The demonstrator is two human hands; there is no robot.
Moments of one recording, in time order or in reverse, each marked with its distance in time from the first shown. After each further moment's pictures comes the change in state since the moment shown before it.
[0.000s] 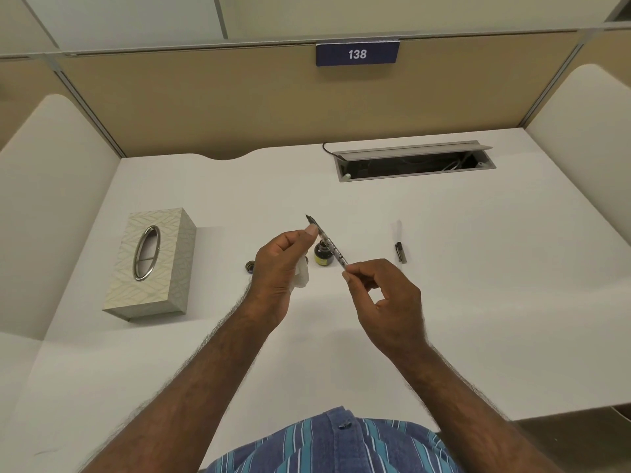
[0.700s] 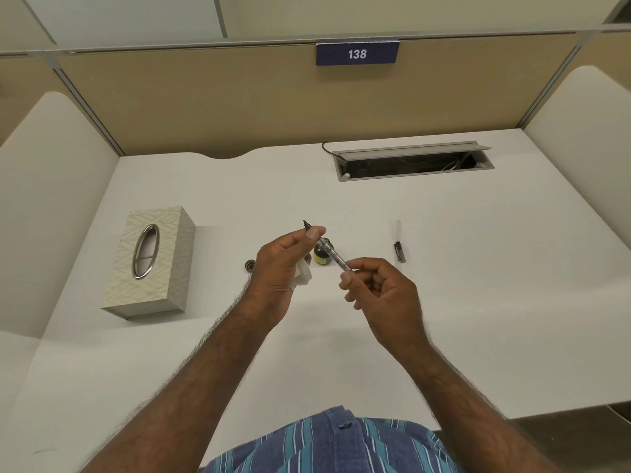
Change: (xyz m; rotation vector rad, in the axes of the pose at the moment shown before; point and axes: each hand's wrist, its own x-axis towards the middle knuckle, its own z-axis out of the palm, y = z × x) left_hand 0.000 -0.002 -0.004 -0.039 -0.122 -0.010; right_hand 0.001 -0.002 0.000 0.386 -0.123 0.495
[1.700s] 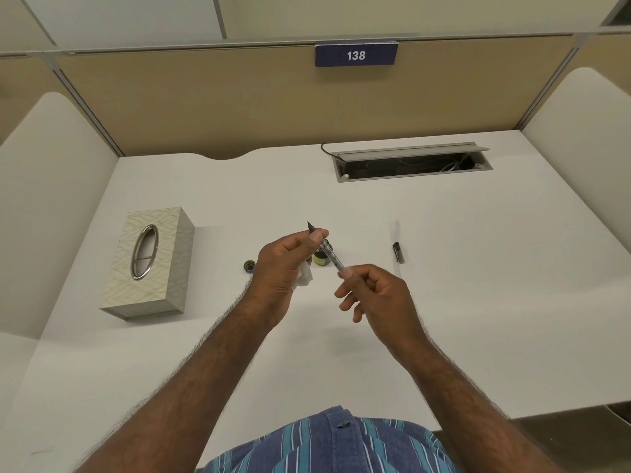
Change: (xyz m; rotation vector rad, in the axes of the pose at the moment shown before) left_hand -0.003 0.002 0.004 0.026 -0.013 0.000; right_hand 0.005 -0.002 0.000 0.049 -0.090 0.172
